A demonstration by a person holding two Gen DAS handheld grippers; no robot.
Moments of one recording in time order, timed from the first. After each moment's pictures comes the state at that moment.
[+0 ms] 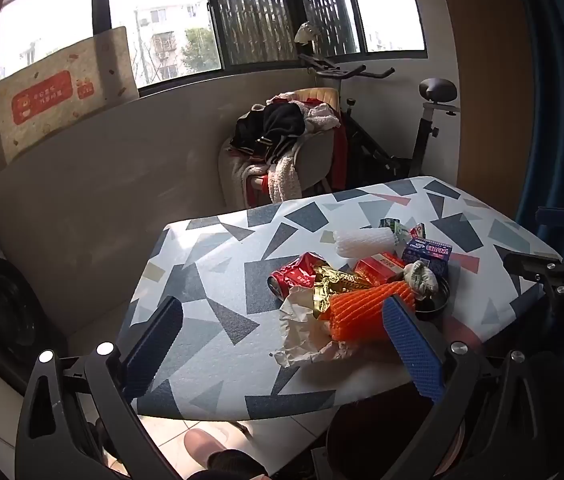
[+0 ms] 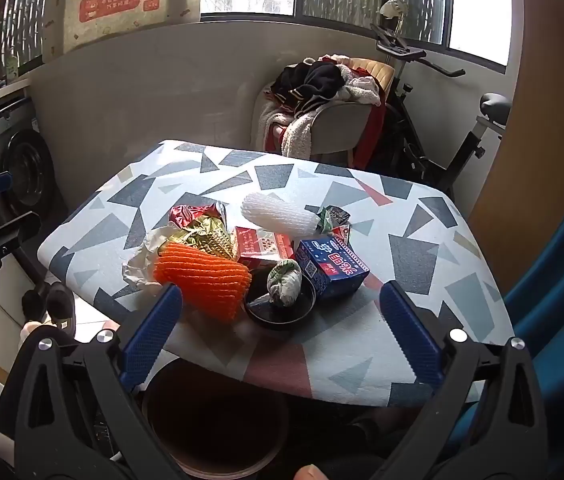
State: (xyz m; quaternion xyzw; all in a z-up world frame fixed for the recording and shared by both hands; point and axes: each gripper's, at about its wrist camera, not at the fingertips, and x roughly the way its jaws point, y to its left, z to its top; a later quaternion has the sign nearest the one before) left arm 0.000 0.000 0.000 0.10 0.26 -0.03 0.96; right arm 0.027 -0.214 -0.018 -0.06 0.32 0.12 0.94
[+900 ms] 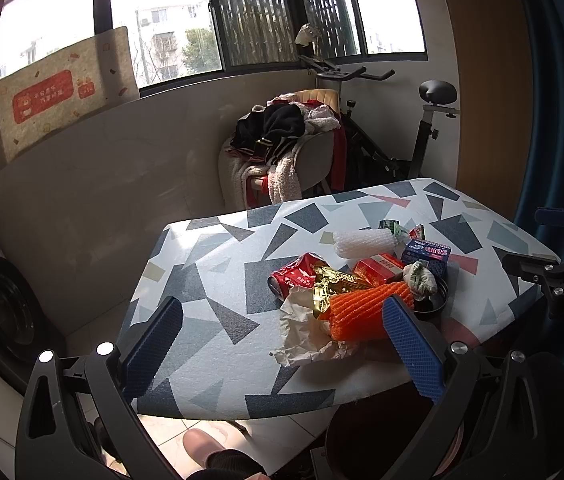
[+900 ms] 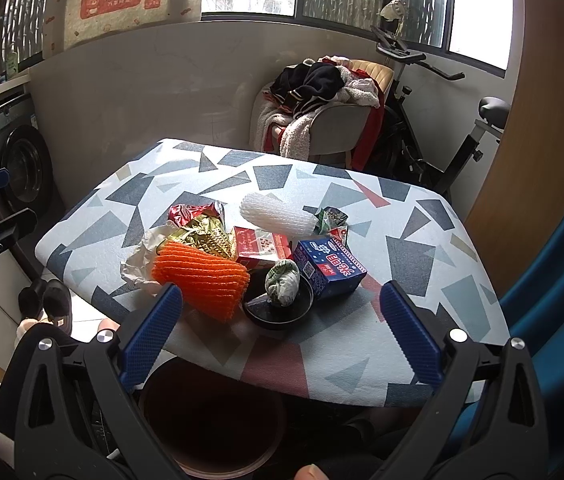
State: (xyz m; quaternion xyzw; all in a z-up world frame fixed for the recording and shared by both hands) left arm 0.000 0.000 0.000 0.10 0.26 -0.03 0.96; right arm 0.026 -0.212 -0.018 -0.07 0.32 0.11 0.94
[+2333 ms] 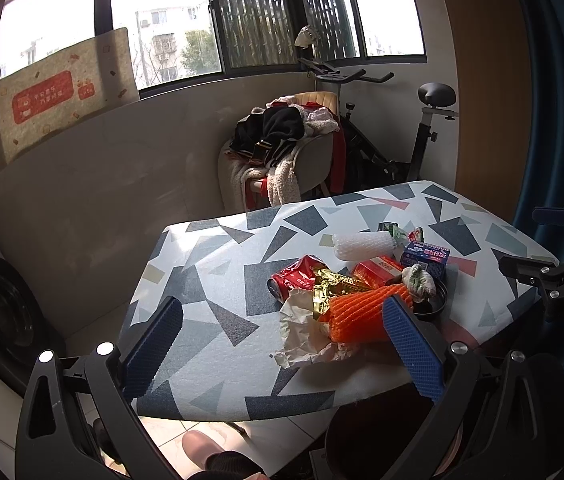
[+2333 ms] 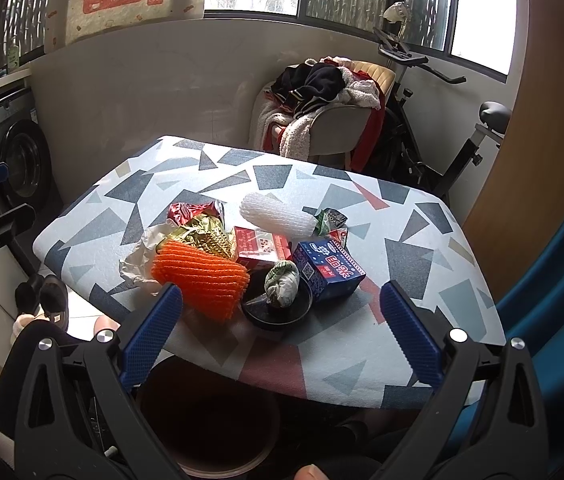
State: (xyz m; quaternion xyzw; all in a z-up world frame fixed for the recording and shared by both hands) left arm 0.000 0.000 0.000 0.10 0.26 -0.03 0.96; right arm 0.027 -0.210 -0.015 -0.07 0.32 0.11 0.94
